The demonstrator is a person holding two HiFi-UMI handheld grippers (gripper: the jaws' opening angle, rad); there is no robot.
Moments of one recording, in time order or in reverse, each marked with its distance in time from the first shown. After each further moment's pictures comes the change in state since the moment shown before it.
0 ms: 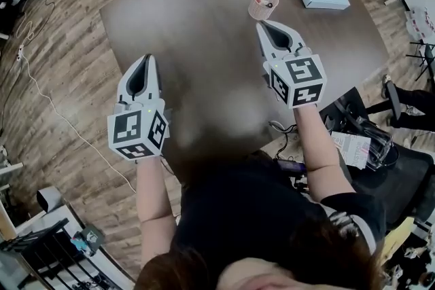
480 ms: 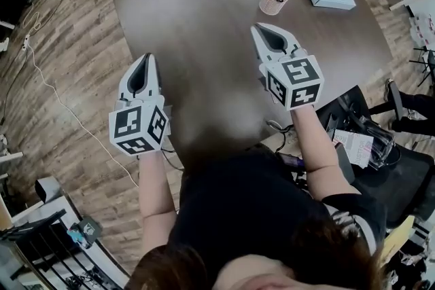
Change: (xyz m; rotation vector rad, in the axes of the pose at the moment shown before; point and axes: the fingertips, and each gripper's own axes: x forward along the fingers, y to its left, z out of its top) left arm -0.046 0.028 -0.012 -0.034 0.005 0.061; right arm -0.011 0.063 0.004 0.034 0.000 0.085
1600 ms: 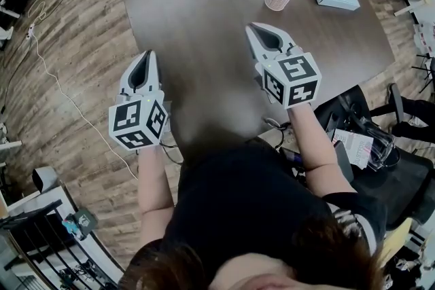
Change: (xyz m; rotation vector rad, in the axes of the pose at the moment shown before) left arm -0.029 0.006 -0.009 -0.024 0.012 0.029; right arm -0.007 0.037 0.000 0.029 0.002 0.080
